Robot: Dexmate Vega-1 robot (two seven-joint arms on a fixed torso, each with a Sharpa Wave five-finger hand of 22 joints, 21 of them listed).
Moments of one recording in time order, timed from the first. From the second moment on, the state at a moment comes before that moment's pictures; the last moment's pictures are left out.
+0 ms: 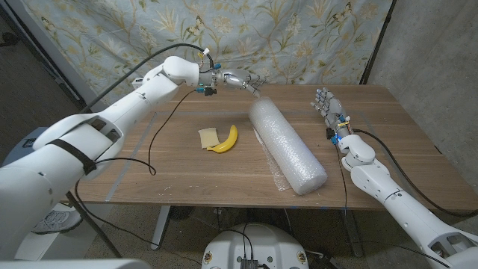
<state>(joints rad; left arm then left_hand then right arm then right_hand) 0.10 0.50 0.80 -1.04 -0.20 -0.36 -0.91 0.72 0.00 0.66 -0.19 0.21 -0.16 0.07 0.18 0.17 -0.17 0.08 0.19 0.20 -0.17 0.14 0.17 0.17 -0.02 0.05 0.17 0.17 -0.91 -0.53 -0.32 -1.39 0.65 0.31 -0.08 0.26 0.15 0.36 -0.04 0.18 0.22 0.02 0.19 0.19 0.15 0.05 0.20 0.20 0.08 0.02 0.21 0.24 0.34 -0.01 0.19 0.17</state>
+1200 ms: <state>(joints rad) -0.06 0.37 0.93 -0.81 -0.05 -0.61 -1.05 0.80 -0.04 0.65 -0.18 0.19 -0.17 0.06 0.19 0.17 -0.17 0.08 0.19 0.20 -0.17 0.15 0.17 0.17 -0.10 0.06 0.17 0.17 -0.92 -0.53 -0.30 -1.39 0.65 0.32 -0.10 0.26 0.15 0.35 -0.04 0.18 0.21 0.03 0.19 0.19 0.15 0.06 0.20 0.20 0.07 0.03 0.21 0.24 0.34 -0.01 0.19 0.17</state>
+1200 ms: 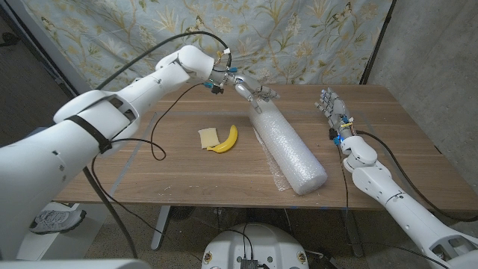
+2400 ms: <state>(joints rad) -0.24 0.12 1.13 -0.40 0.09 -0.83 -0.95 0.83 -0.05 0.64 -0.17 0.18 -0.17 0.06 0.19 0.17 -0.17 0.09 0.20 0.20 -0.17 0.16 0.17 0.17 -0.12 0.07 0.17 0.17 -0.86 -0.55 -0.28 -1.32 0.67 0.30 -0.06 0.26 0.15 0.35 -0.04 0.18 0.21 0.04 0.19 0.19 0.14 0.06 0.20 0.20 0.07 0.03 0.21 0.24 0.33 0.00 0.19 0.17</state>
